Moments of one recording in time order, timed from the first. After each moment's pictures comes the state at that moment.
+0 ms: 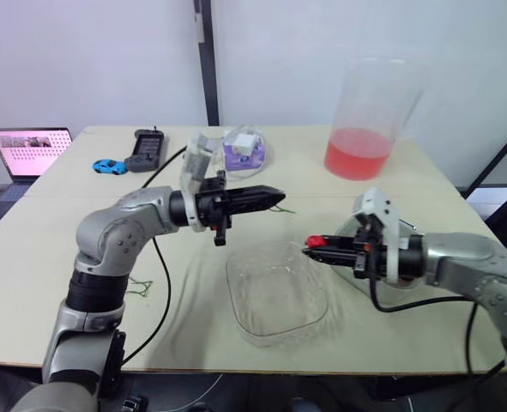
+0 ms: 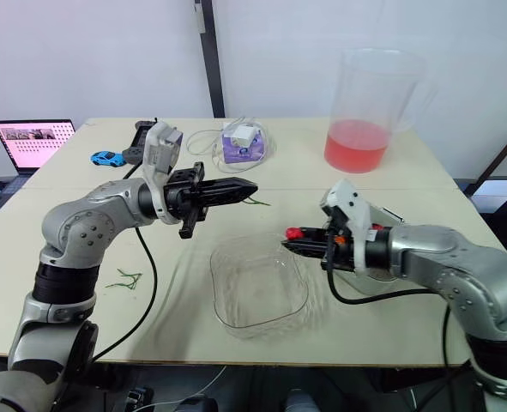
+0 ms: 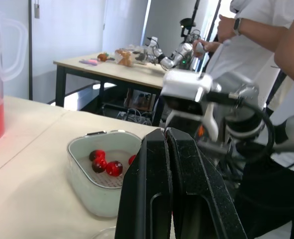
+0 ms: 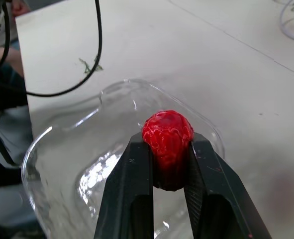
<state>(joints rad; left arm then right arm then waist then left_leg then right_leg) -0.83 0.46 0.02 -0.13 -0.85 0.82 -1.01 -0.47 -1.01 -0.18 -0.54 0.88 1.06 0.77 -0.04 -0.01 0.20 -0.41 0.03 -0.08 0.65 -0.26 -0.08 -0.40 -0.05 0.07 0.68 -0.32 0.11</state>
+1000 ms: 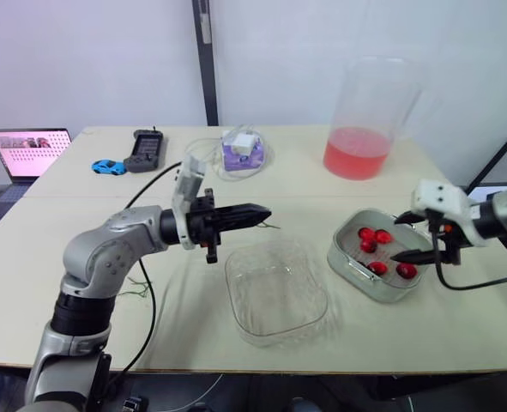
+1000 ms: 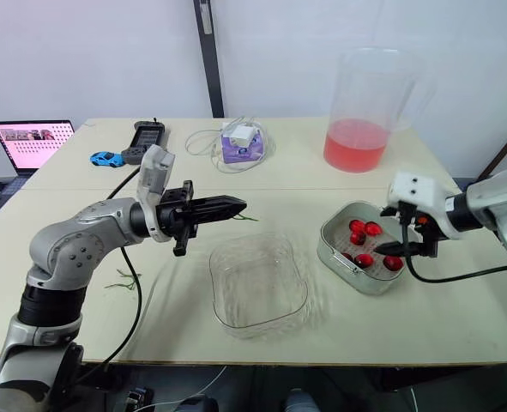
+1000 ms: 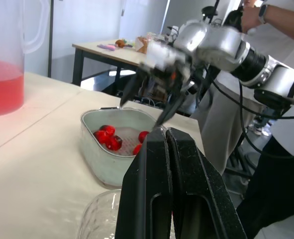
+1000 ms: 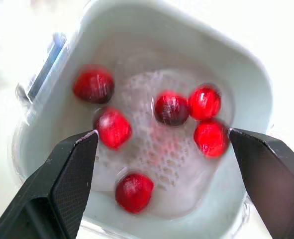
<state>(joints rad) -0.70 0.52 0.03 -0.21 -0.86 0.81 -0.96 -0.70 -1.25 0.02 0.07 0.39 0.68 1.36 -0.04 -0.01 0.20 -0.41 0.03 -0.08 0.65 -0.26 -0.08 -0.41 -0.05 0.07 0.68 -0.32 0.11</state>
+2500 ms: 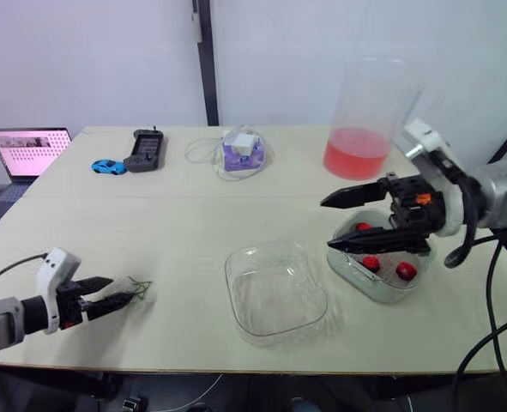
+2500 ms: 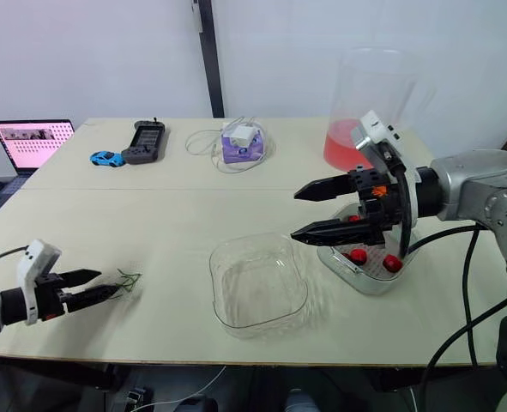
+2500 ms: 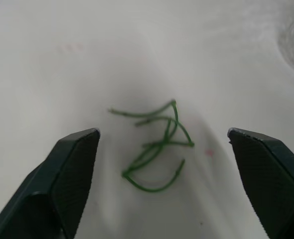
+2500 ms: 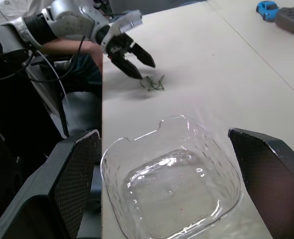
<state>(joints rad) -0.03 0.93 0.41 -0.03 -0.63 0.69 -1.00 -0.84 -1.07 -0.12 -0.31 0.97 1.13 1.15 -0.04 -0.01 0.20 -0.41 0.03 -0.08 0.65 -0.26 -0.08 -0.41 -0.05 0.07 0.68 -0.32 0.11</state>
